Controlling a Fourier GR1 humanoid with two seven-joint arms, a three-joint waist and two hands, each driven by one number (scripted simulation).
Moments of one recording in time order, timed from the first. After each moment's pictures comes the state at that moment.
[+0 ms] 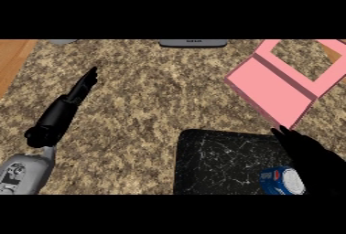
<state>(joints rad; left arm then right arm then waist) -0.24 0.41 -0.15 -1.50 0.04 -0.06 -0.09 -0.10 -0.81 0.50 -2.16 0.39 0.38 1.02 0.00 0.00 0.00</state>
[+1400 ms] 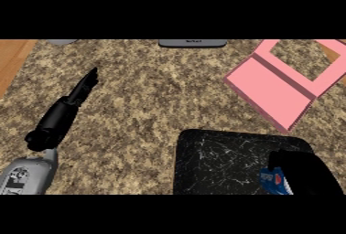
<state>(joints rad) -0.21 0.32 -0.07 -1.55 -0.06 -0.13 -0.07 0.05 -0.65 0.49 -1.97 0.80 0.34 0.70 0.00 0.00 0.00</state>
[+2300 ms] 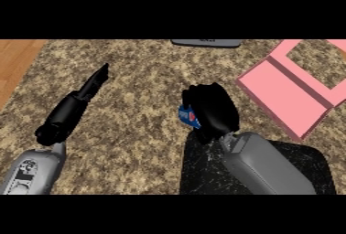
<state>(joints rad) -0.27 0.29 -0.08 -1.53 -0.08 -0.18 -0.06 -0.59 -0.19 0.57 -1.49 0.96 0.17 0.46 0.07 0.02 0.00</state>
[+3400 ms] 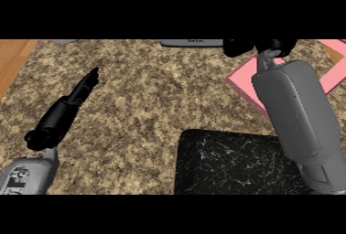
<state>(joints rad) -0.22 0.29 -0.03 -1.54 -0.09 -0.18 -0.07 -0.94 -0.20 0.04 -1.17 1.01 -0.11 0.57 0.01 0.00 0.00</state>
